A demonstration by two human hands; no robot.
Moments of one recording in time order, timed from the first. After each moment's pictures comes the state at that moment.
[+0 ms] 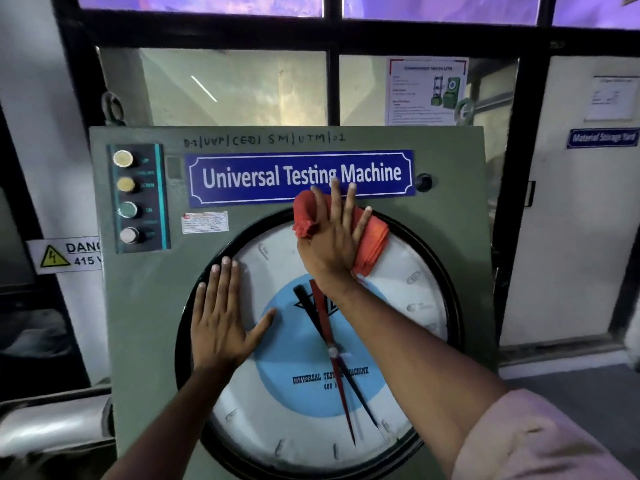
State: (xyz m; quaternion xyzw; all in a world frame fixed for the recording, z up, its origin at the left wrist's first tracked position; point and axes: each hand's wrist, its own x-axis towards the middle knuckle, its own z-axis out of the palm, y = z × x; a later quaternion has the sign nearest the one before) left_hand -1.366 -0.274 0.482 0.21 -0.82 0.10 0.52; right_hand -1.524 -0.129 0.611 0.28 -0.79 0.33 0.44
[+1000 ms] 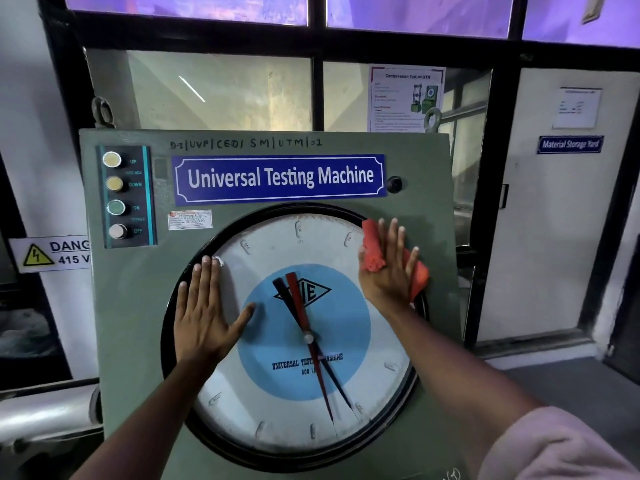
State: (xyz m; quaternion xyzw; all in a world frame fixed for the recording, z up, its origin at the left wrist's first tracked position) left_hand -1.340 -0.243 0.494 0.24 -0.87 0.01 0.42; right_hand -1.573 0.013 0.543 0.20 -0.86 0.31 0.34
